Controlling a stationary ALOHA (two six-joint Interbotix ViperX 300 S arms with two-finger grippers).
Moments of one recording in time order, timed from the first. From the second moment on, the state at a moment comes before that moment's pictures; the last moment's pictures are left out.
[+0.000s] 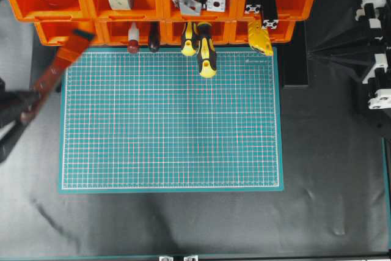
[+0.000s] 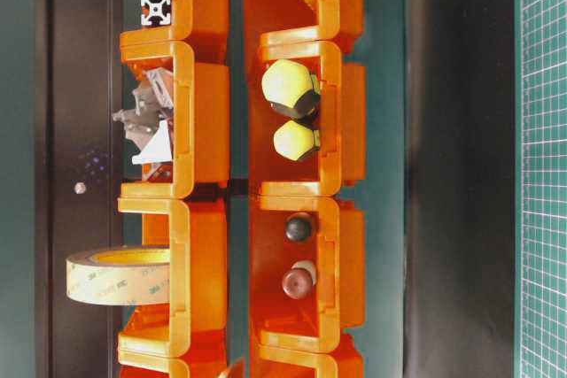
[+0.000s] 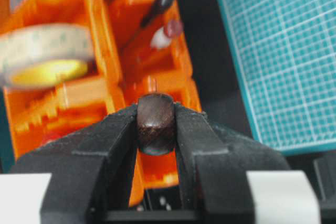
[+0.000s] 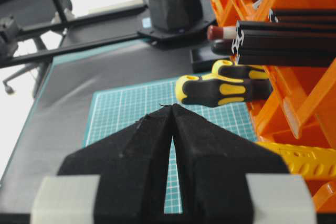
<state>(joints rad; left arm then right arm) -0.85 -0.38 0.32 0.97 1.54 -0.29 -0.01 -1.08 1.19 0.05 0.00 0.13</state>
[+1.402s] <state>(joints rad) -0.33 -0.02 0.47 0.98 0.57 -0.15 -0.03 -1.19 1.15 0.05 0.26 0.27</state>
